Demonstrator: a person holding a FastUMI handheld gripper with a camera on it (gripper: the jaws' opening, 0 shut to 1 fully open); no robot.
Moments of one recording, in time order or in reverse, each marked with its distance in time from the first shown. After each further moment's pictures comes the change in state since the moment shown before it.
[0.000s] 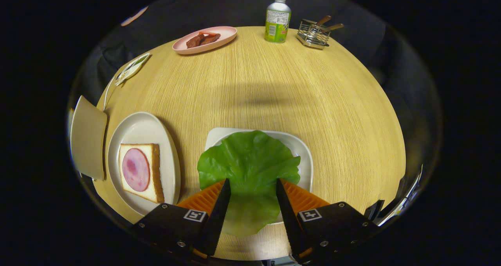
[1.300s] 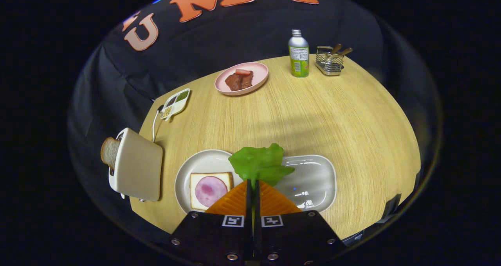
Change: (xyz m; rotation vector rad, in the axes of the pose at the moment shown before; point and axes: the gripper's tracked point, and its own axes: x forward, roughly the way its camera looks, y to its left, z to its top) arm -0.090 0.087 0.049 0.067 -0.185 0.268
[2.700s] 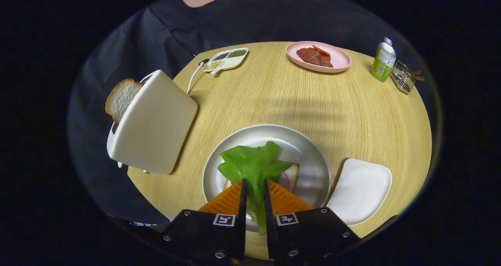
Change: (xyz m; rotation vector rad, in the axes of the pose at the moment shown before) arm 0.051 0.093 -0.040 -0.300 0.169 0.151
